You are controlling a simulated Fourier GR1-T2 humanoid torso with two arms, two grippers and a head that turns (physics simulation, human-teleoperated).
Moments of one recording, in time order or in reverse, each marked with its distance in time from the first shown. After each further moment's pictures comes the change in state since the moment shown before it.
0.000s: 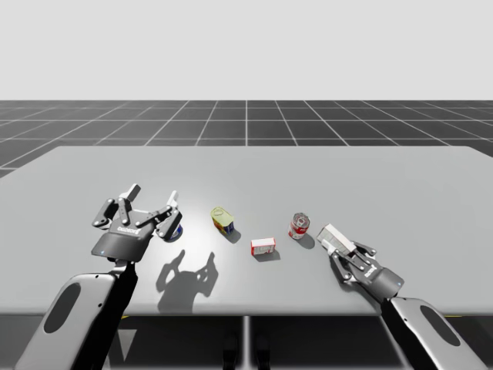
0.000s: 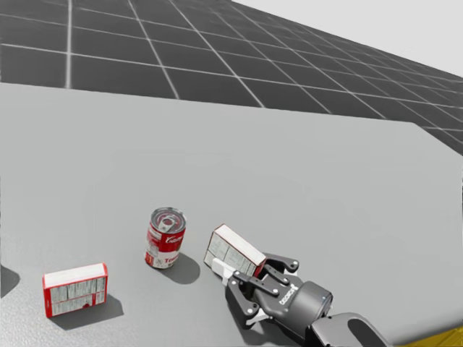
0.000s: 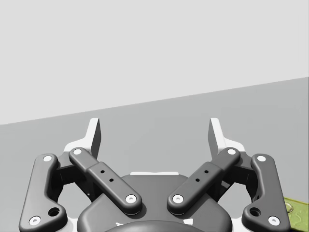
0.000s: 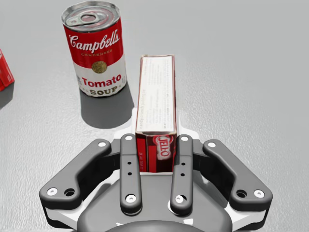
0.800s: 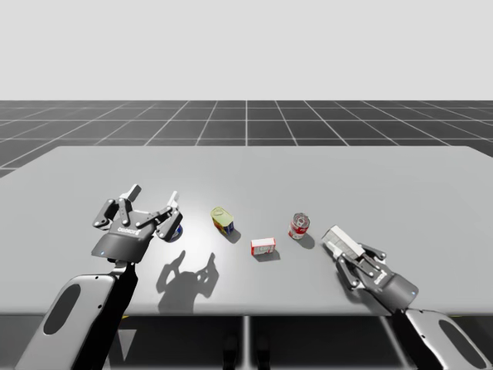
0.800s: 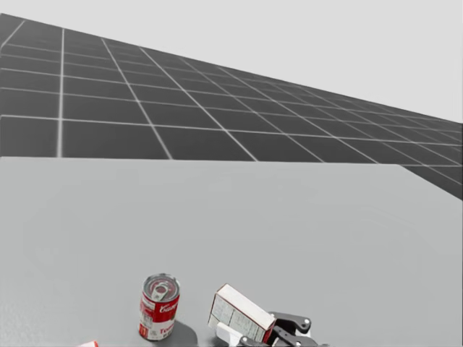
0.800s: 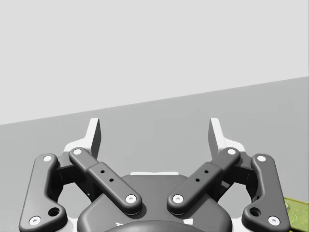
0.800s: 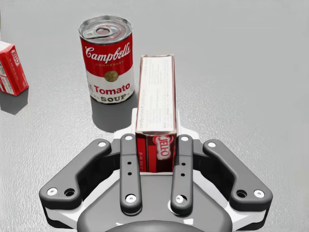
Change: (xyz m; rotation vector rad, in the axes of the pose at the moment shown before) left arm 0.000 -0.001 0.001 -0.007 -0.001 0.002; right arm 0.014 0.009 0.017 -0.009 -0.024 0.031
